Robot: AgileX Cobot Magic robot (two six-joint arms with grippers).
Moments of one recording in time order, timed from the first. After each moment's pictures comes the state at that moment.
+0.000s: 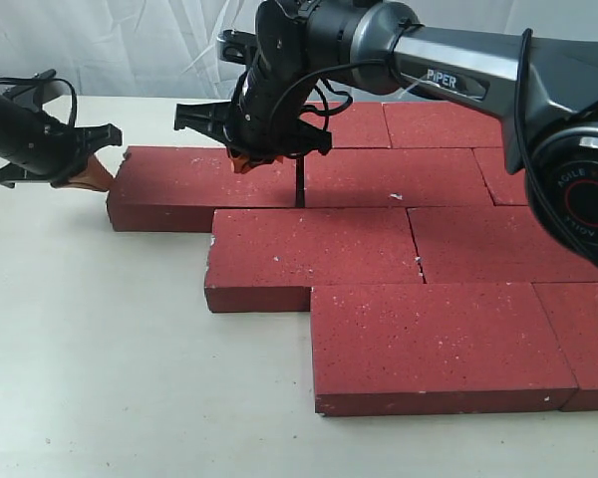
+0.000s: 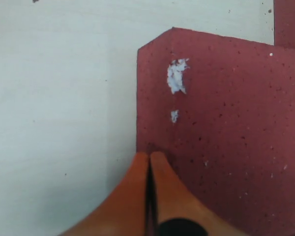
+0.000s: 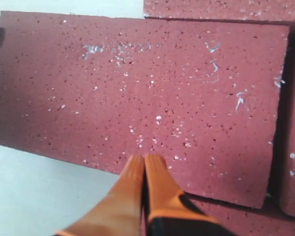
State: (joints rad) left arm 0.07 2.10 -1.35 -0.78 0.67 0.53; right arm 0.65 2.28 -1.97 0.08 0.84 0.52
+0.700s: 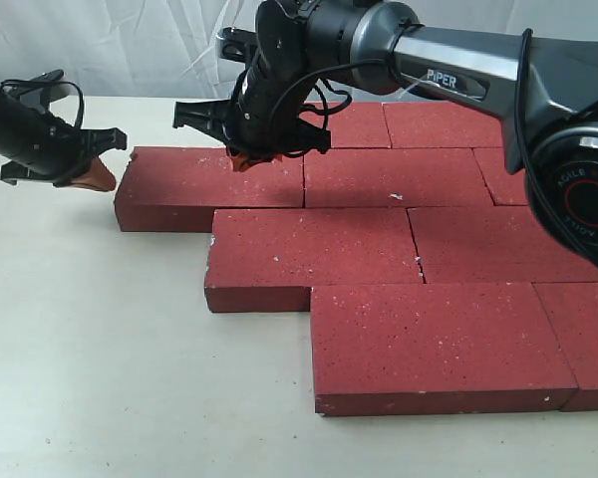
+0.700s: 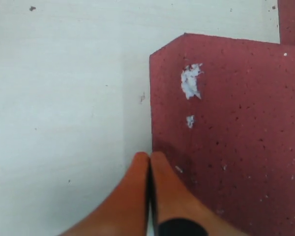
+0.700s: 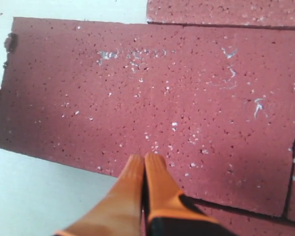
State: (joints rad) left arm 0.05 2.10 -1.35 -0.74 0.63 0.53; right arm 0.65 2.28 -1.97 0.08 0.82 0.52
